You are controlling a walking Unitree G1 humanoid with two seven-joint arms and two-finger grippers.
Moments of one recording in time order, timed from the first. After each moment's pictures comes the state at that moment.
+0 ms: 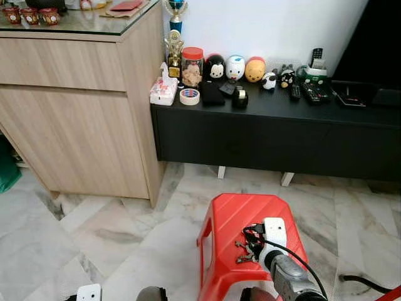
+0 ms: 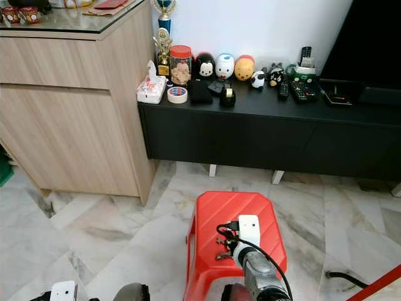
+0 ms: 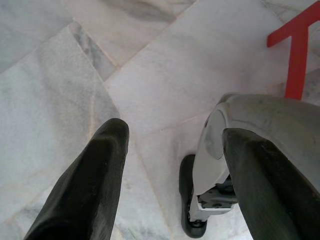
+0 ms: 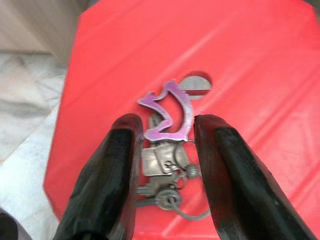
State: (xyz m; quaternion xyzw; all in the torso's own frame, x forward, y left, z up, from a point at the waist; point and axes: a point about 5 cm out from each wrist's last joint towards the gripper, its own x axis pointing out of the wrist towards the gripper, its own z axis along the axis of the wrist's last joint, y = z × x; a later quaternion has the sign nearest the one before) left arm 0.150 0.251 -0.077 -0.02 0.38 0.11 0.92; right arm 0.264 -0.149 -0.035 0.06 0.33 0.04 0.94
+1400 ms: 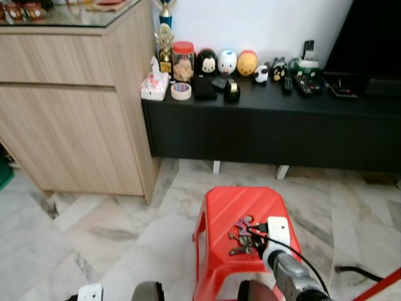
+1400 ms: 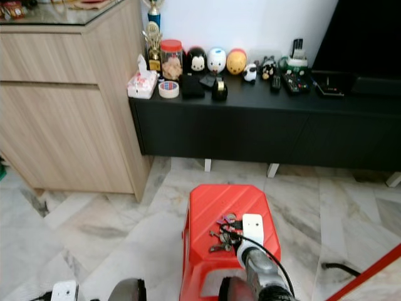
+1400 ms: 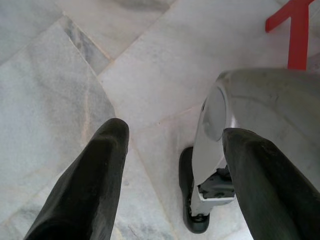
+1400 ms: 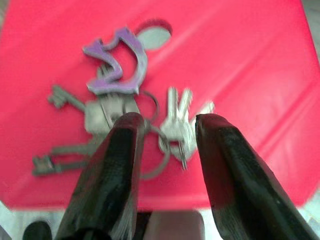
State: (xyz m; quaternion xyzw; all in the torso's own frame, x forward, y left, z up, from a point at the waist) left arm 0.146 0.250 -0.079 -0.01 0.39 0.10 0.92; right arm 0.264 -0.156 -0.037 0.03 0.35 0.02 0.93
